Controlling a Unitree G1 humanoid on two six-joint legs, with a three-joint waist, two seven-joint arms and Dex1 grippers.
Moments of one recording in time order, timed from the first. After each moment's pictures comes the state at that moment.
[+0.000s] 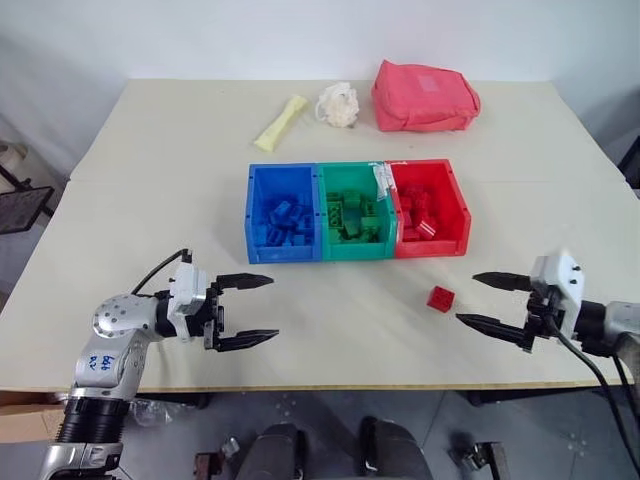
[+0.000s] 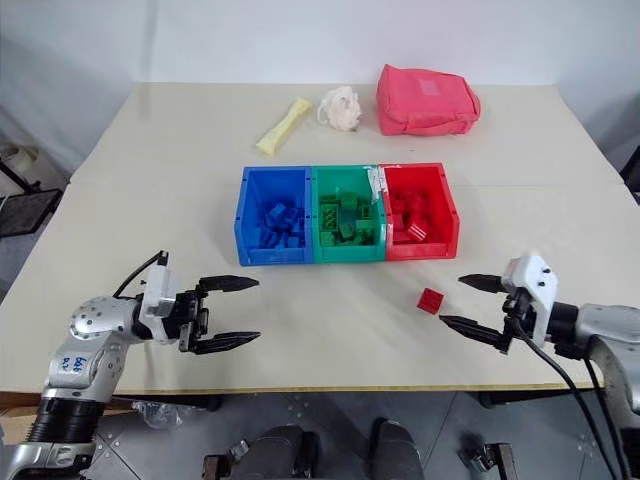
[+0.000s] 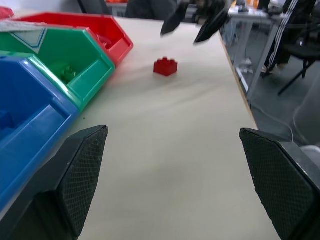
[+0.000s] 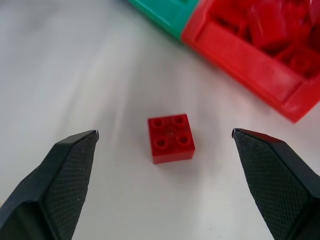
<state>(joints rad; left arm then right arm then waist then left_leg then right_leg) -0.20 0.58 0.11 0.00 -0.52 0.03 -1.29 -0.09 -0.89 -0.22 -0.06 0.46 0.35 1.12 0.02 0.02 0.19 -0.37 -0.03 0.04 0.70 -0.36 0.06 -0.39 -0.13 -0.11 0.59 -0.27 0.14</state>
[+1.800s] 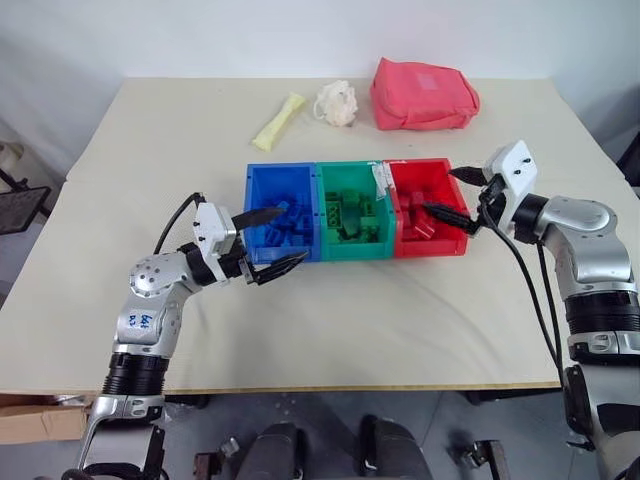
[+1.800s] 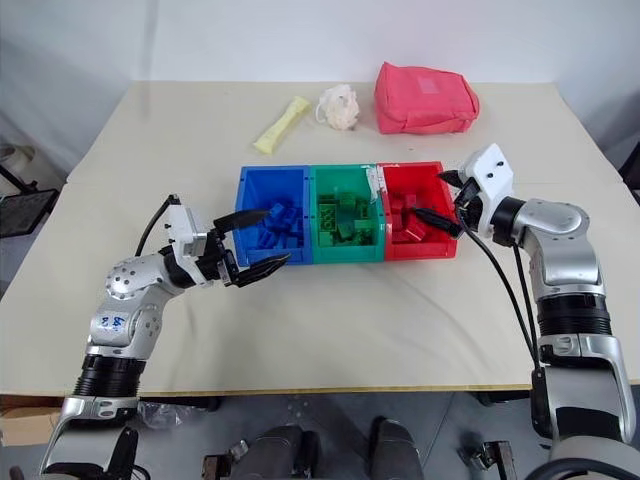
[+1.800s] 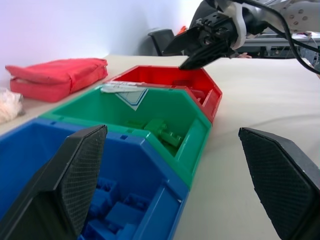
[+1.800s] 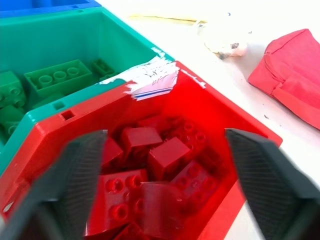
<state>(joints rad) -0.47 0.45 0.05 0.09 -0.41 0.01 -0.99 -0.78 -0.70 -0.05 0.45 0.22 0.16 0.97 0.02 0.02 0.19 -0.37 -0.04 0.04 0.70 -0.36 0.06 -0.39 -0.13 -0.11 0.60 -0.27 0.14</state>
